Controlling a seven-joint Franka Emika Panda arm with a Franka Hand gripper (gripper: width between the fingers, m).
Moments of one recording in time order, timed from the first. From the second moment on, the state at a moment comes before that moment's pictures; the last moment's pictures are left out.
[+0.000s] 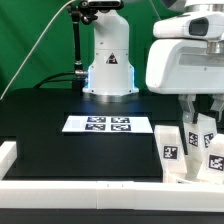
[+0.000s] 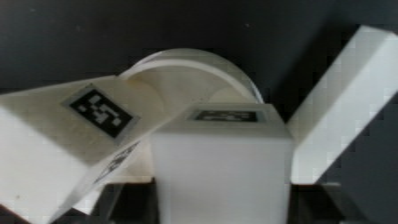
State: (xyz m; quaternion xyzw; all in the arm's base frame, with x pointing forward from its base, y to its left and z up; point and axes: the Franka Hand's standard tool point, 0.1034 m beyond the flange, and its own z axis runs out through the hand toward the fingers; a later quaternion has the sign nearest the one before) arm 0.595 0.110 0.093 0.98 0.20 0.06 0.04
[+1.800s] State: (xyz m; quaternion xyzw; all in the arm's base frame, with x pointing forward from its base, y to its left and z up) arm 0.593 0.125 0.093 0.83 -0.55 0.02 -0.06
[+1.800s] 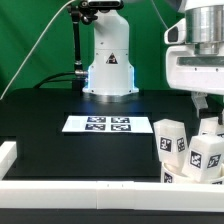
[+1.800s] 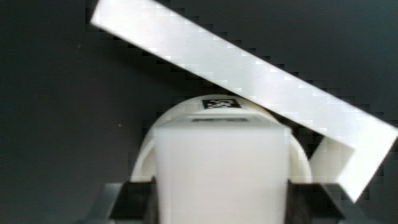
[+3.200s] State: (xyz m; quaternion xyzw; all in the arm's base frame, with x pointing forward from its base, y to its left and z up) arm 0.599 0.148 0.103 0.89 -0.46 0.03 -0.08
